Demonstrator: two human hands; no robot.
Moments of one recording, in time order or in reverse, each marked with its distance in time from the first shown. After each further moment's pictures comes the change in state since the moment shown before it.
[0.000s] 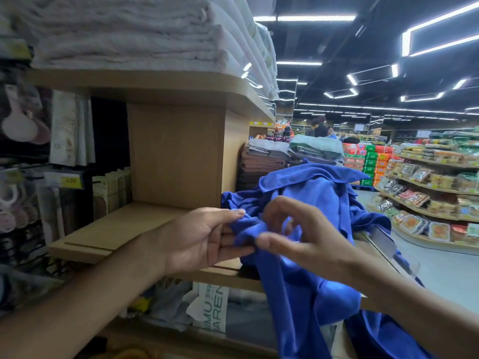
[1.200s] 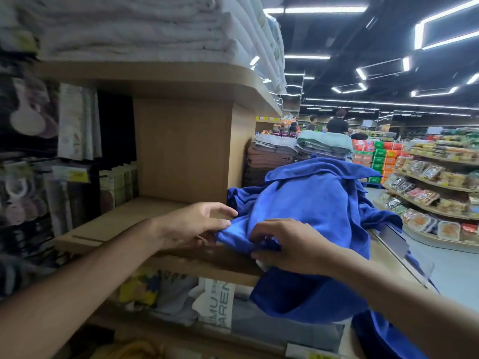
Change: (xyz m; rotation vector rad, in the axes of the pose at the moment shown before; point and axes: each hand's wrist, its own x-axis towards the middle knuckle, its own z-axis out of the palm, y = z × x) left_hand 0.036 0.005 -0.077 0.791 0.181 0.040; right_hand 0.013 0.043 0.038 -0.434 -0.332 0.134
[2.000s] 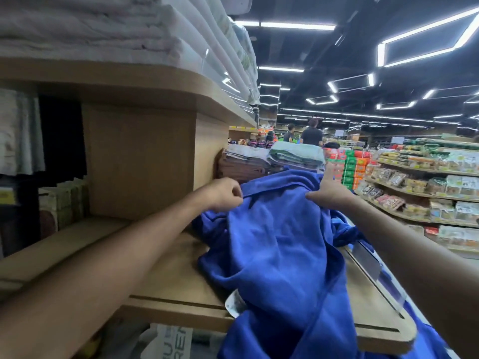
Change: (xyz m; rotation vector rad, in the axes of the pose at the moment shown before) left_hand 0.174 0.076 0.020 0.723 0.265 0.133; right_hand 0.052 0.209 -0.082 0.125 0.182 0.847
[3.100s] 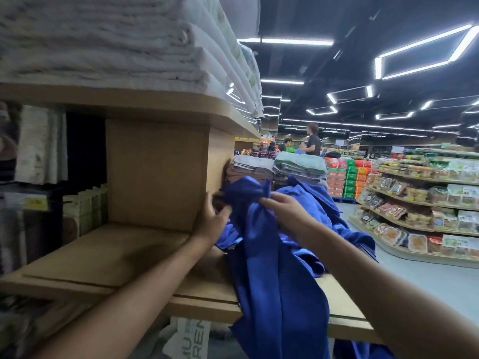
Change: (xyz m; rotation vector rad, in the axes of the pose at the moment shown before) left_hand -0.055 -0.031 0.045 -0.879 0.632 0.076; right_hand -0.102 -0.093 0.054 0.954 -0.336 -0.220
